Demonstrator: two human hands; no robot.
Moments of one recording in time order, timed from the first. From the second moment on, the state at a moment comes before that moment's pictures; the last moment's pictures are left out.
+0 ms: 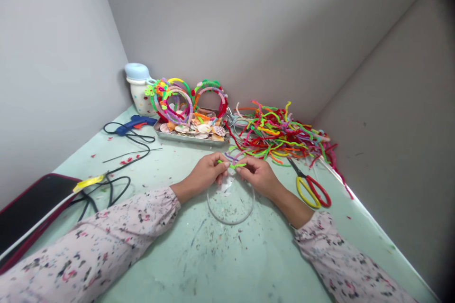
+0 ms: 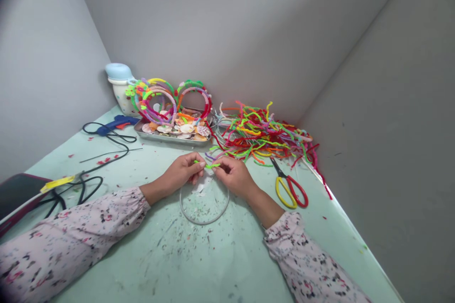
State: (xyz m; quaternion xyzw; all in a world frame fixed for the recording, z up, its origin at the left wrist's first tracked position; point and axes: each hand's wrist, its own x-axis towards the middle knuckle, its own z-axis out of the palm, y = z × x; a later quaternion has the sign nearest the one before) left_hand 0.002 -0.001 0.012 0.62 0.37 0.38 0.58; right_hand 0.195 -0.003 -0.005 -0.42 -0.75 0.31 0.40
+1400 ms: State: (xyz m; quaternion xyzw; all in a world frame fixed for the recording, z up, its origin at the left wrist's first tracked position) left_hand 0.004 0.000 0.012 0.61 0.39 0.38 0.57; right_hand 0.190 -0.010 -0.001 -0.41 -0.81 0.13 0.39
